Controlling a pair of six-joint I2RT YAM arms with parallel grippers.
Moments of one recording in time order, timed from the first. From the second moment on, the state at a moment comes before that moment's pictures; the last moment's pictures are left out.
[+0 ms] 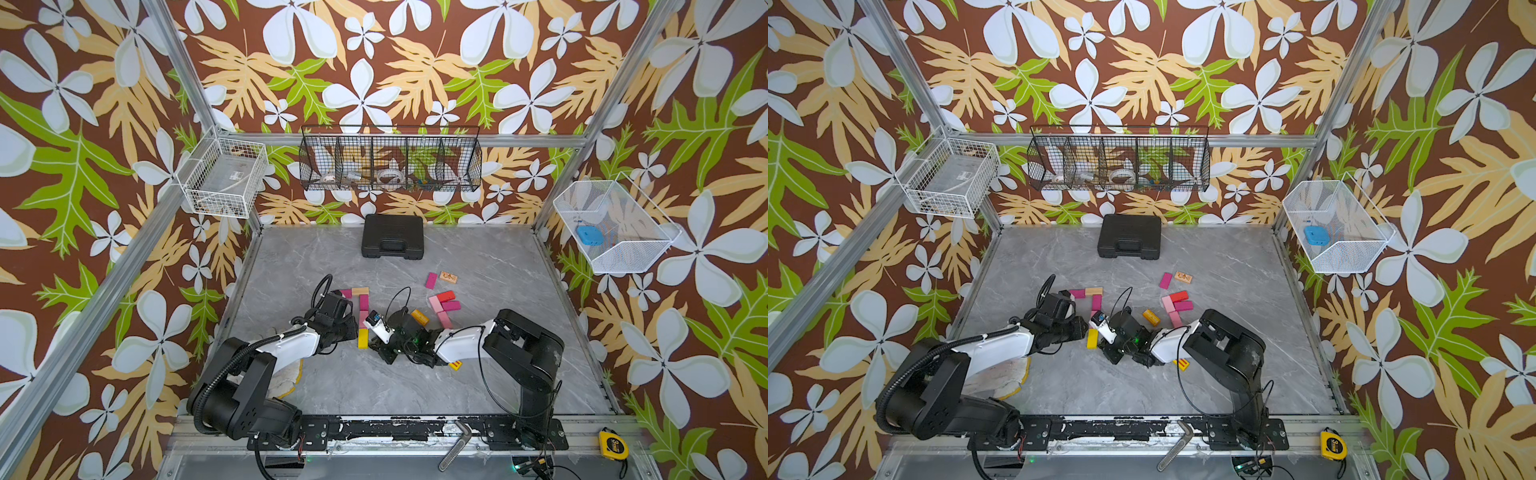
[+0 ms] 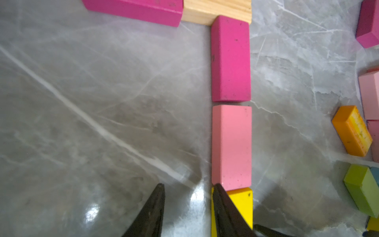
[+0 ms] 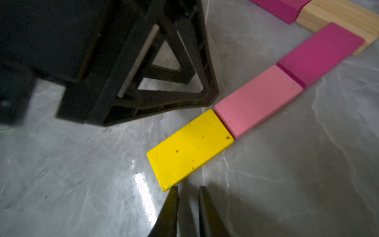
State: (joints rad) left arm -0.42 1.43 0.57 -0.12 0.05 -0.56; right arm 0.96 1.92 0.88 0.33 -0.16 0.09
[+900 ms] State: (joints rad) left arm -0.40 1.22 0.49 -0.22 -0.11 -0.60; right arm 1.00 1.89 0.79 0.42 -0.17 0.06
